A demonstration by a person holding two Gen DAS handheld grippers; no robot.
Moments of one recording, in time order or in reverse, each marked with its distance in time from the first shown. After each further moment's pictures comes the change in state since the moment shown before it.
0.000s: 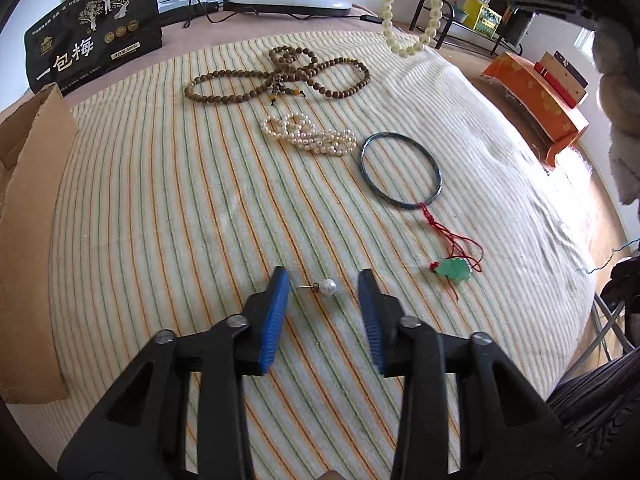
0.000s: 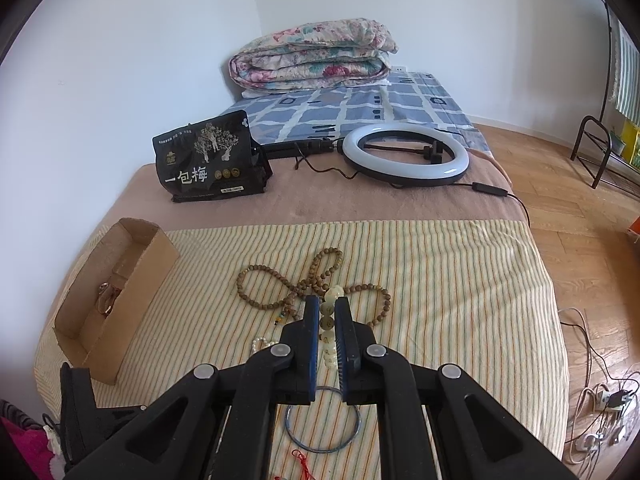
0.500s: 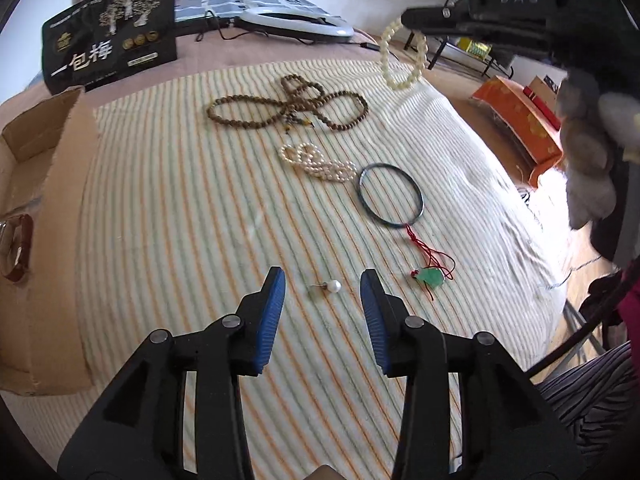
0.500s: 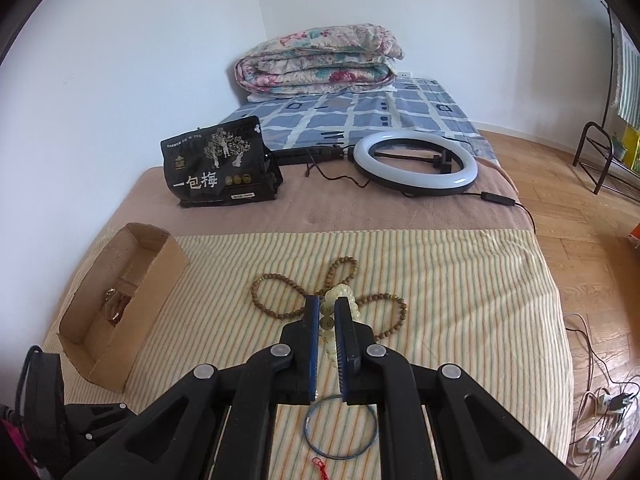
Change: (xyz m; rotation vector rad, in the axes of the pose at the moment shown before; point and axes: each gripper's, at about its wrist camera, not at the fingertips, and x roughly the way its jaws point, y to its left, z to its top) left arm -0.039 0.017 0.004 -0.041 -0.046 -0.069; right arm -0.002 0.015 0.005 -0.007 -0.017 0.001
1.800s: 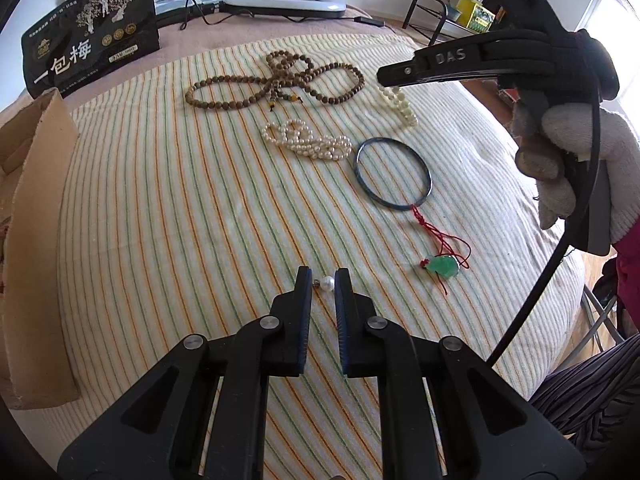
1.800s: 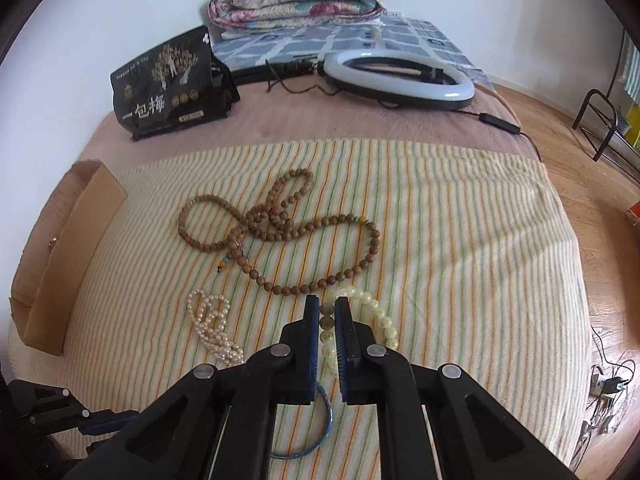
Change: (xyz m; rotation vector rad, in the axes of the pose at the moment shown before) left arm 0.022 -0.010 -0.001 0.046 0.051 0.036; right arm 0.070 -0.039 -0.035 0.008 0.196 -0.051
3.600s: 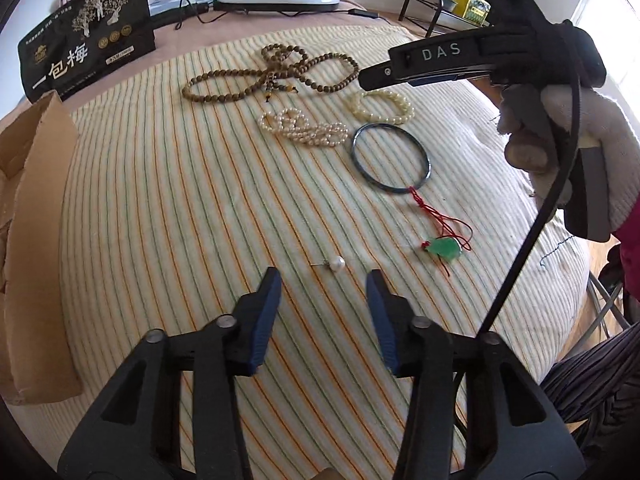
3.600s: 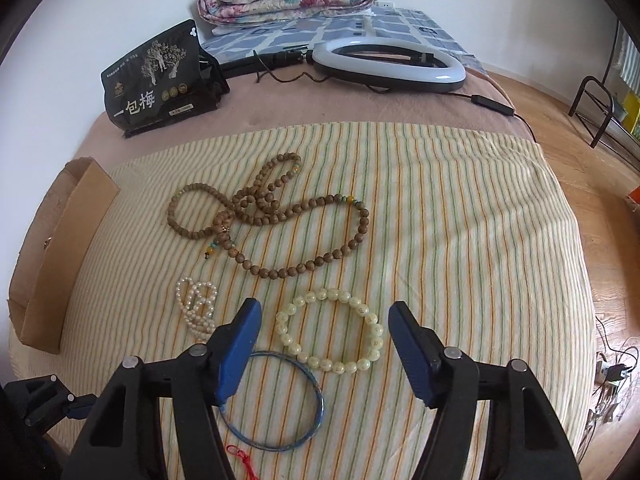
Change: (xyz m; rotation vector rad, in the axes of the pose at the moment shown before) left arm 0.001 -0.002 -0.007 0.028 0.021 0.013; right arm 0.016 -0.004 -0.013 0.021 0.045 -0.001
